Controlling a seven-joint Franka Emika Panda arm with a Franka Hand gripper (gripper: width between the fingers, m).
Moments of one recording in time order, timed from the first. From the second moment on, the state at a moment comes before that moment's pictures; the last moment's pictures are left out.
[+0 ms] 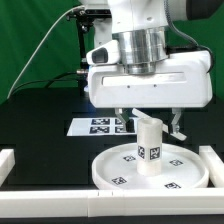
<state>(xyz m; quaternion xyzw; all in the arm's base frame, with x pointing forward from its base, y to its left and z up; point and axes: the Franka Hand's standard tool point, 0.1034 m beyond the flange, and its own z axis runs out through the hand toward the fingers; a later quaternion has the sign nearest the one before) 0.564 0.041 0.078 -0.98 0.20 -0.03 0.05</state>
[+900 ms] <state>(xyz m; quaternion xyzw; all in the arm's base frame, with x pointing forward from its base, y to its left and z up) 0.569 0.037 0.079 -0.99 -0.14 -0.06 0.00</state>
